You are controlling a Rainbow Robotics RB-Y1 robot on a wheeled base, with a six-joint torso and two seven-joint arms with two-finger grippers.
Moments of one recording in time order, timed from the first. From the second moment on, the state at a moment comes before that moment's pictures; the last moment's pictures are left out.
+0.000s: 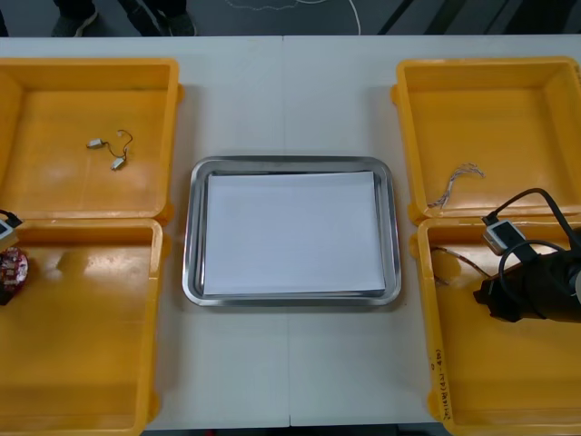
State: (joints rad) right arm 0.03 -0.67 0.01 -1.96 -0.69 1.33 1.77; left arm -0.12 0.65 0.43 -1.60 0.72 1.64 -2.43
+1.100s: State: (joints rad) right arm 0.03 -0.75 0.02 -1.95 -0.76 1.32 1.77; left arm -0.05 0.65 0.45 -1.88 0.75 1.80 -2.39
